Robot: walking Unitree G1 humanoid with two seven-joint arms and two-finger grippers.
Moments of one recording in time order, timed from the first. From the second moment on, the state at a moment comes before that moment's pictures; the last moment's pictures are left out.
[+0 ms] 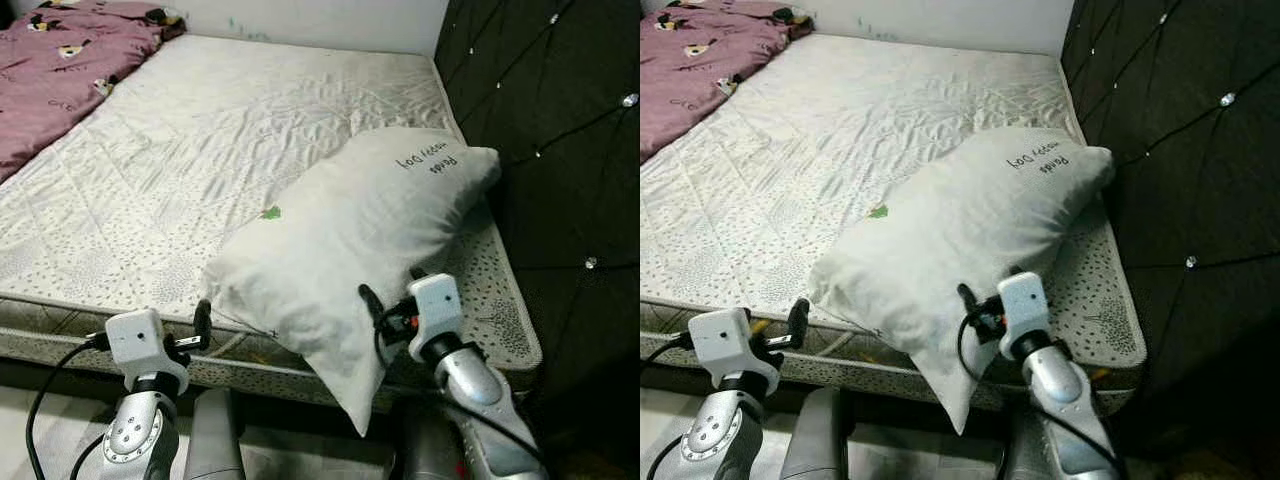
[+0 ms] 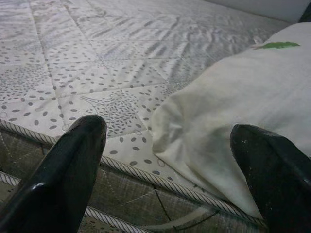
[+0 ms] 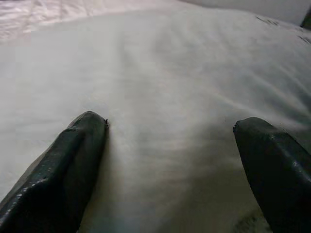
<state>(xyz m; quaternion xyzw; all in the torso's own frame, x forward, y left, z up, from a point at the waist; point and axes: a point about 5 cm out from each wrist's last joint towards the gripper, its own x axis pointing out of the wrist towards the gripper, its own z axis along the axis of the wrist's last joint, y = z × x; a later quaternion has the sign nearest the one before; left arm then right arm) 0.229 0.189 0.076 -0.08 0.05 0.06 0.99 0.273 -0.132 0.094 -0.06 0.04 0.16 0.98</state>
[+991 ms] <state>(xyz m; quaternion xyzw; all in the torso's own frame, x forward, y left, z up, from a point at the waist) 0.233 0.195 0.081 -0.06 0.05 0.05 1.00 0.223 -0.159 0.107 0.01 0.07 0.21 0.97</state>
